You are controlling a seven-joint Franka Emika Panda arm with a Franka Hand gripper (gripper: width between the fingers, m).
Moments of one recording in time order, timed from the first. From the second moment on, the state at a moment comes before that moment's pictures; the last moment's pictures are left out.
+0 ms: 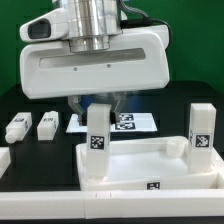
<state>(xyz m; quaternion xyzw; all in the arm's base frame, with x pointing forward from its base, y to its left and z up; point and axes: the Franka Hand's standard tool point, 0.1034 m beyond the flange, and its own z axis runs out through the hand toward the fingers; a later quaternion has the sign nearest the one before) 0.615 -0.046 0.111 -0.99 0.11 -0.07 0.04</state>
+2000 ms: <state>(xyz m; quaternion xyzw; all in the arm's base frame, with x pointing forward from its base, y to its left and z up) 0.621 -0.035 0.108 -1.00 -0.03 -0.05 0.04</state>
